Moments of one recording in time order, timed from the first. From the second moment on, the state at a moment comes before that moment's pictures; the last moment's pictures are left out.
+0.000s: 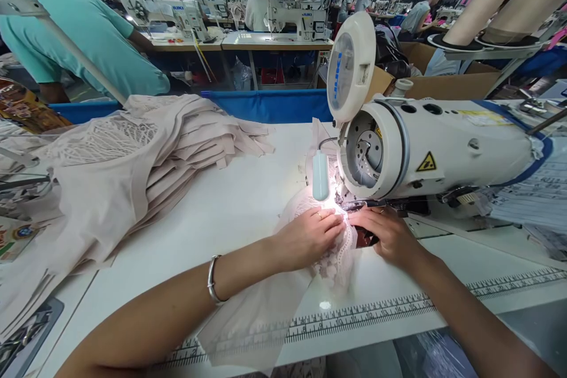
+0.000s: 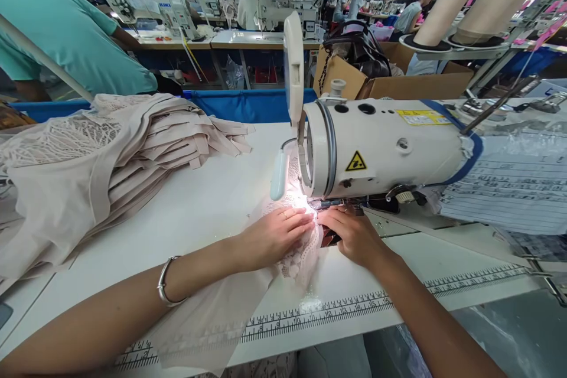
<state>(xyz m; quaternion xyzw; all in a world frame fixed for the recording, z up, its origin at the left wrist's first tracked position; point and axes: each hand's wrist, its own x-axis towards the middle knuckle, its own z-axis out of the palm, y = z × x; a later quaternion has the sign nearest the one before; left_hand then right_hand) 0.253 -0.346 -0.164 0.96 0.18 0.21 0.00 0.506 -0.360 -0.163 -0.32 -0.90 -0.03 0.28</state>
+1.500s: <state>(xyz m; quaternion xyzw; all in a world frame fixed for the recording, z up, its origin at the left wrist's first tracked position) 0.253 -0.336 -0.151 0.97 0.19 0.18 -0.02 0.502 -0.360 -0.167 -0.30 -0.90 0.00 0.31</state>
